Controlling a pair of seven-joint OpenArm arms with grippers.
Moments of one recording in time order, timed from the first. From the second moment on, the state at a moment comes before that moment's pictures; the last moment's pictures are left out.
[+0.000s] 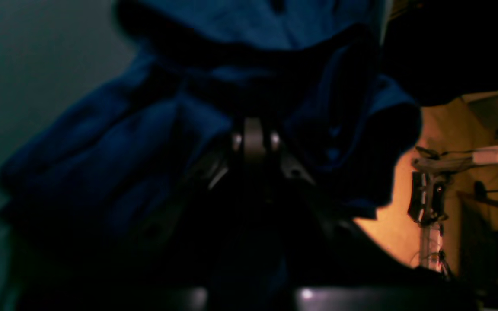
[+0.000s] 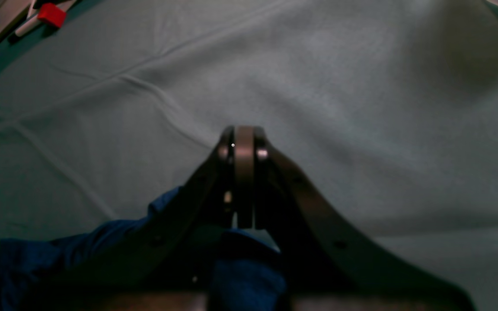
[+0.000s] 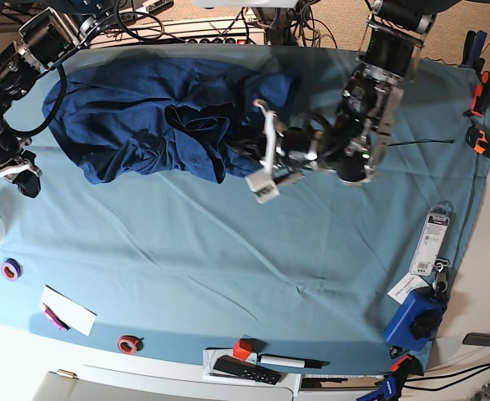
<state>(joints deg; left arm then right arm) -7.1 -5.7 19.5 86.1 -48.8 -42.8 65.0 6.5 18.1 54.5 87.7 41.8 34.8 -69.3</state>
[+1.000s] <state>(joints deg) -7.5 -2.5 19.9 111.3 -48.3 -43.5 68.1 6.5 18.1 54.5 87.6 41.6 34.8 -69.2</state>
